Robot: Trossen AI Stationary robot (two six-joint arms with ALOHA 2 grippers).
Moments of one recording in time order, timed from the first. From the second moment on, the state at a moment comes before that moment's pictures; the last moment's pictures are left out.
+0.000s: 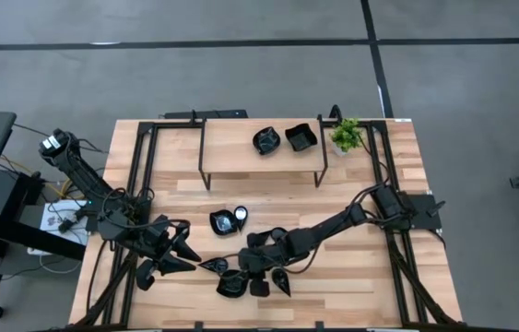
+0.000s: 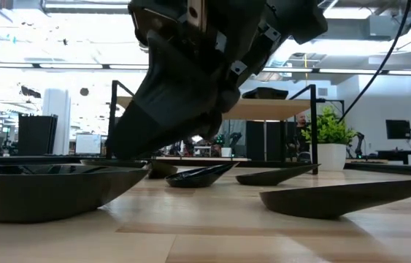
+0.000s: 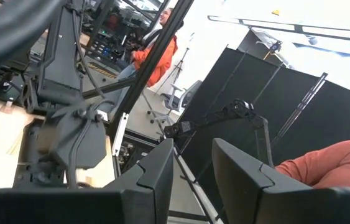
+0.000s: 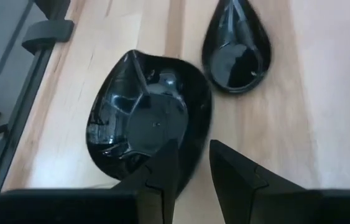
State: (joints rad) left arm -0.85 1.00 0.59 0.55 -0.45 -0.47; right arm 0.37 2.13 1.40 0.00 0.00 0.38
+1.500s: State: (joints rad) left arm -0.85 1.00 0.59 0.56 -0.45 -0.47; right arm 0.37 2.15 1.40 0.04 -0.16 0.42
